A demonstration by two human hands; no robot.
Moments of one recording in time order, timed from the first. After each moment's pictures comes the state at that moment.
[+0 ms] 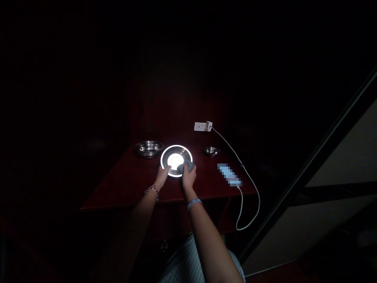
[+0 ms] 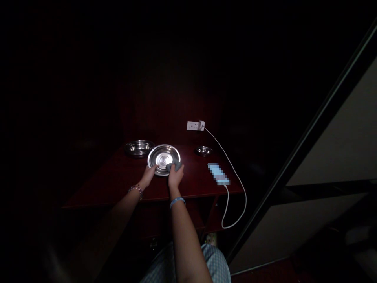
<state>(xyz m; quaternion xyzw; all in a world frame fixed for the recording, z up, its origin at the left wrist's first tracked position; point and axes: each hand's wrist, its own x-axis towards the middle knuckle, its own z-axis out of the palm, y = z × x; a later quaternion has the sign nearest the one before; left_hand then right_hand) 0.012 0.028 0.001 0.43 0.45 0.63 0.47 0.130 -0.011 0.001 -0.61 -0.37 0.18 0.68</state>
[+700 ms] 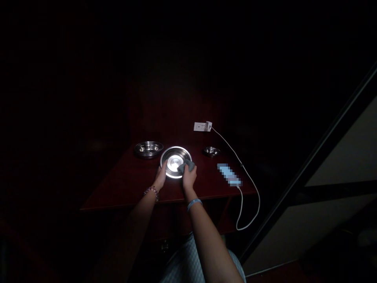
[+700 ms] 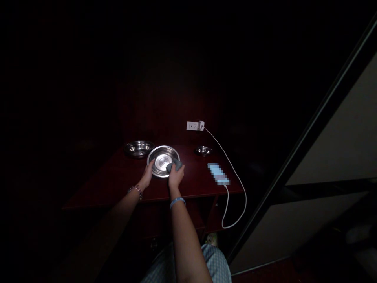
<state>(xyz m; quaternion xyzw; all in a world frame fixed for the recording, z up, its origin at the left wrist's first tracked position) 0.010 0.013 0.016 0.43 0.42 0.63 0.49 0.129 -0.014 0.008 -0.63 -0.35 0.20 0.67</state>
